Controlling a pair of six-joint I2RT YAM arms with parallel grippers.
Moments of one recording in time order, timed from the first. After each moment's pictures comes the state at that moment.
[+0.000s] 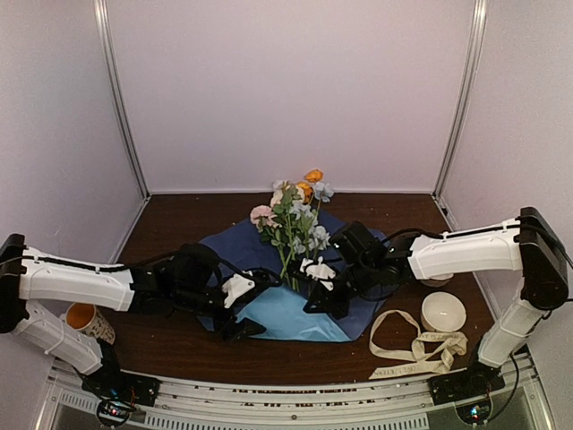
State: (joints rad) left arm -0.98 1.32 0.65 -0.03 0.26 0.20; right arm 0.92 1.64 1.00 -0.26 -0.41 -0.20
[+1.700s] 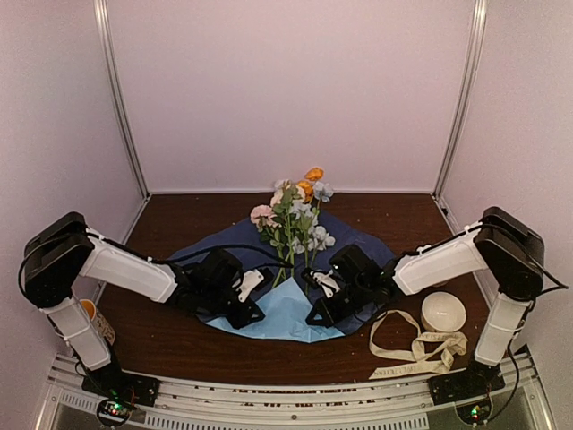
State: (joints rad) left arm -0.89 1.69 0.73 0.07 0.18 -0.06; right arm 0.89 1.79 0.86 0.05 -0.43 0.40
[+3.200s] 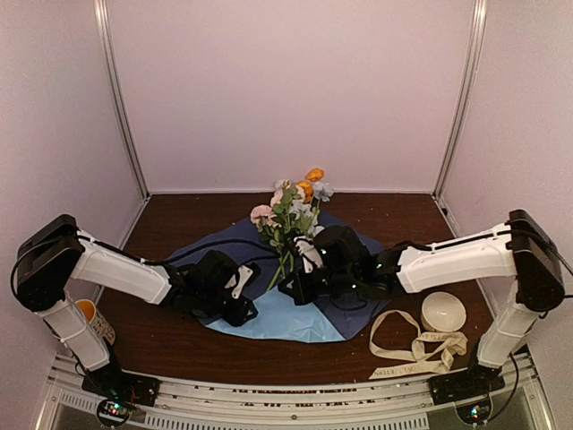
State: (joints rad) left arm -0.89 1.64 0.70 0.01 0.03 -0.28; right arm 1.04 1.63 1.00 0.09 -0.07 0.52
